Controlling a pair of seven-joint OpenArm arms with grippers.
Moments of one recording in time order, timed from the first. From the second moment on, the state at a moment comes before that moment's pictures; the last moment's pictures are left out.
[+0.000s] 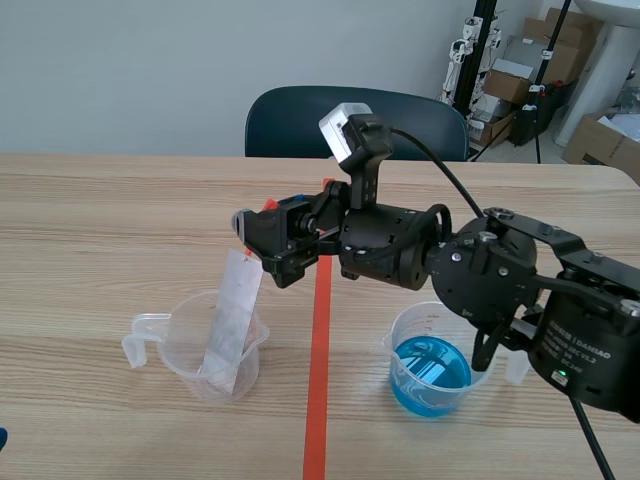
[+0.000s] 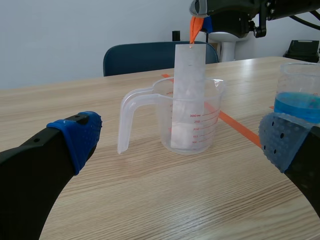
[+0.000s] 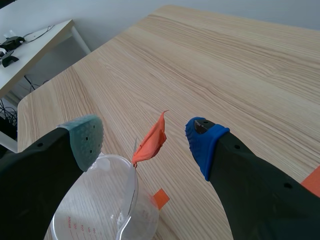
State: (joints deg) left arm 33.7 -18.4 6.1 52.1 4.6 -11.1 -89.0; right arm 14.8 20.3 -41.0 75.5 41.0 27.3 0.6
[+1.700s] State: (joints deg) left arm 33.7 -18.4 6.0 52.1 3.6 -11.1 -89.0; right arm 14.8 20.3 -41.0 75.5 41.2 35.7 1.1
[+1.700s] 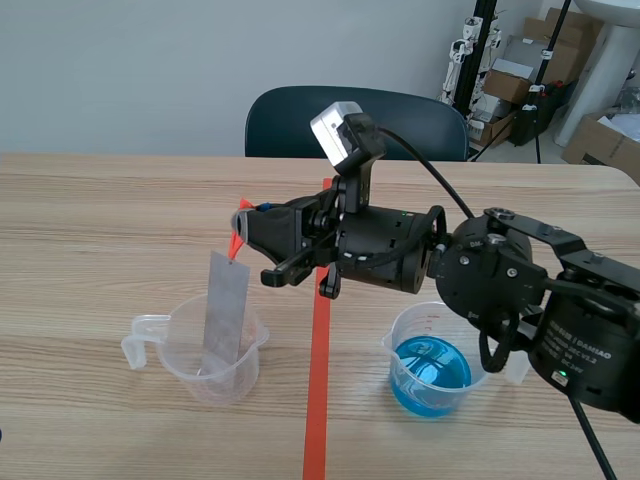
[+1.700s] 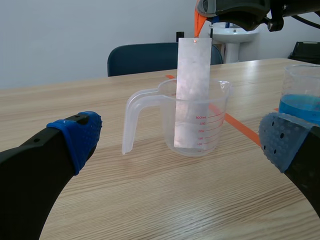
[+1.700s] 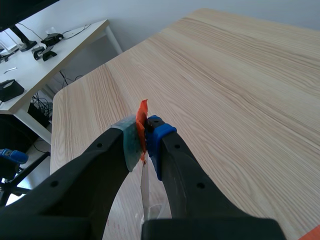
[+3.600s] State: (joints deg) left arm 33.7 -18.4 6.0 52.1 3.6 -11.0 -89.0; right arm 14.8 20.3 -41.0 86.7 30.5 45.0 0.6
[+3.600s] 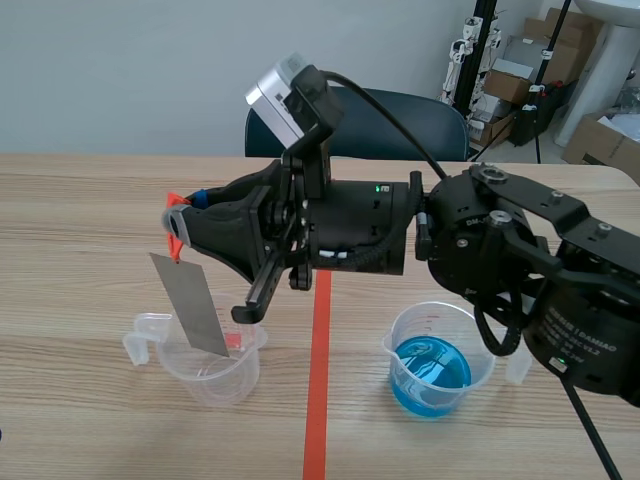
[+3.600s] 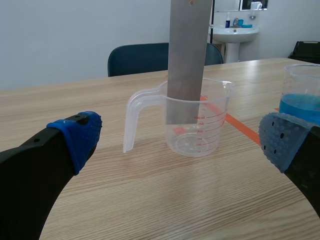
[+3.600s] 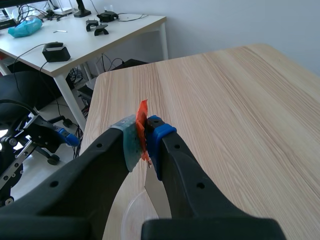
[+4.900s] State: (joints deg) left arm 33.7 -18.4 6.0 52.1 3.6 -11.0 -89.0; right arm 14.9 32.0 -41.0 105.9 37.4 32.2 0.4
